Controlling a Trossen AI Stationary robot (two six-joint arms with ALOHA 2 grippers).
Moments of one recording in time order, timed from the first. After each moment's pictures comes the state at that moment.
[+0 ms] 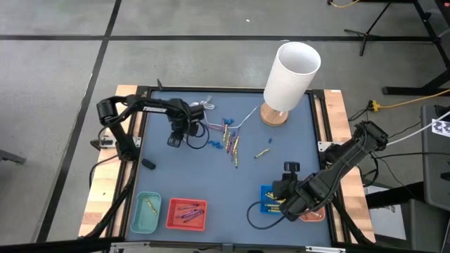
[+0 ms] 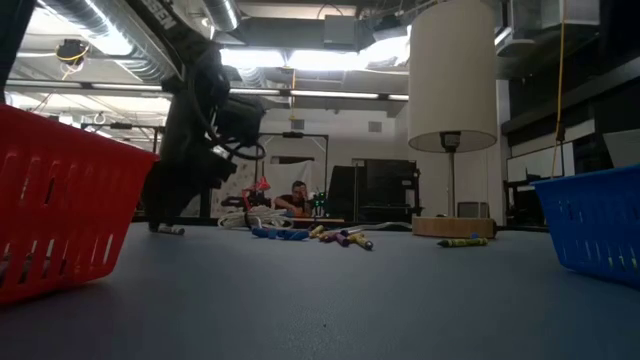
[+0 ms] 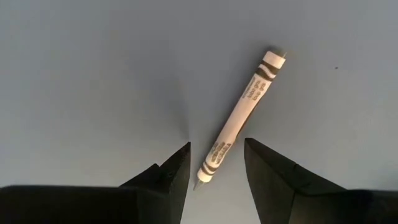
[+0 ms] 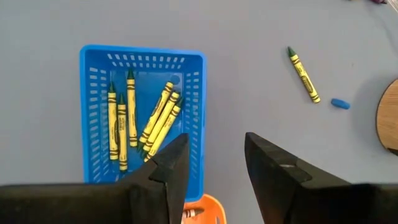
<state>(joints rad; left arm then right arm) 0.46 1.72 0.96 -0.92 -0.04 0.64 0.73 1.61 1.42 -1.30 0.30 0.70</state>
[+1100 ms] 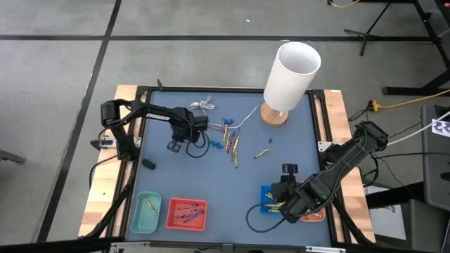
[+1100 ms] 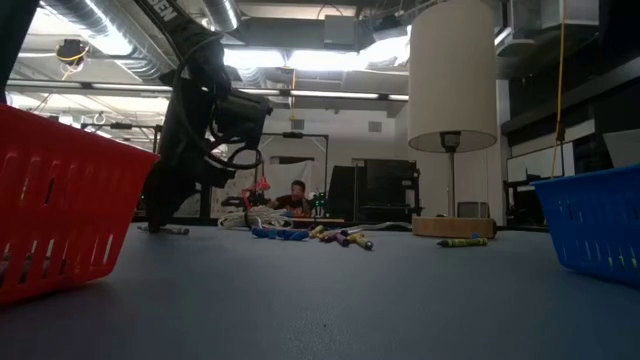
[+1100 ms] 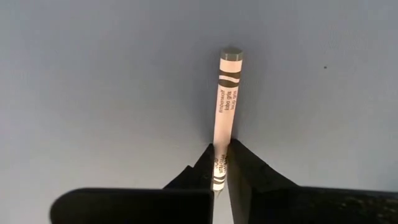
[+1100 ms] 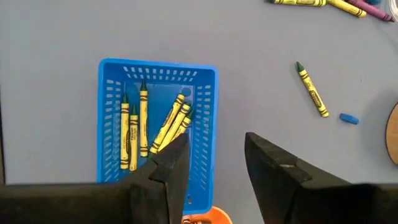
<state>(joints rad) 0.31 1.77 0.96 -0.93 -0.16 0.59 0.73 1.61 1.42 -1.25 0.31 0.68</state>
